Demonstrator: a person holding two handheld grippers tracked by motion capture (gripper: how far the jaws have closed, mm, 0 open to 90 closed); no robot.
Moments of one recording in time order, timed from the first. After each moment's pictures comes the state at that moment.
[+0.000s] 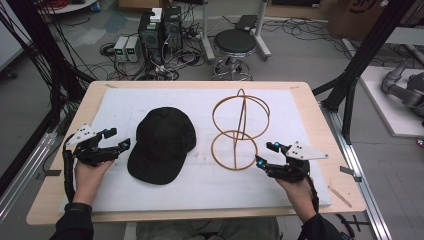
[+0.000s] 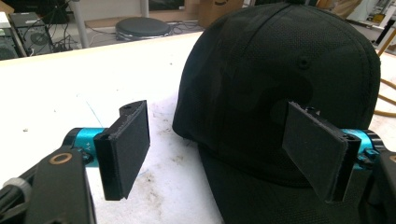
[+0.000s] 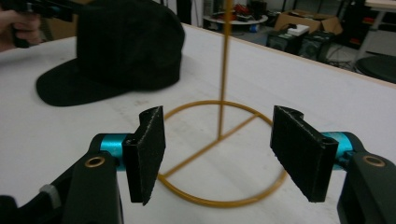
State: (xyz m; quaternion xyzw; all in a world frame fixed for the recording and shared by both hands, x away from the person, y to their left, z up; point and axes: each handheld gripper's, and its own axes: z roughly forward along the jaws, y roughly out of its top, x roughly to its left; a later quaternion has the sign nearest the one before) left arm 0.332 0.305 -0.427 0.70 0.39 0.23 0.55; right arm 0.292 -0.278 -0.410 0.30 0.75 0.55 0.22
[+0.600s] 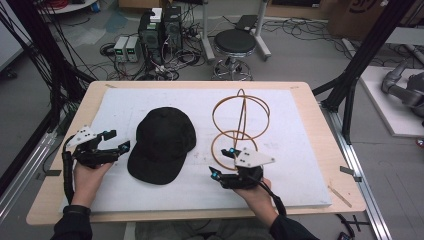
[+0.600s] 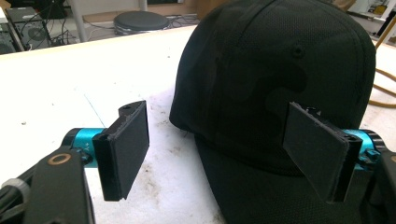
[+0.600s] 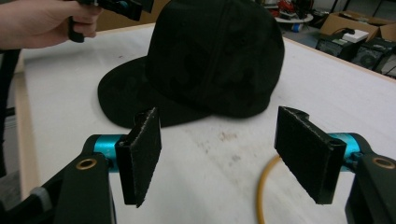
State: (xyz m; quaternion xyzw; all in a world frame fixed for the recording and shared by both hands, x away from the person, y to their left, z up) left arm 0.327 0.305 -0.427 0.71 0.39 0.22 0.54; right arm 0.281 -0.155 -0.411 0.23 0.79 0.54 0.18
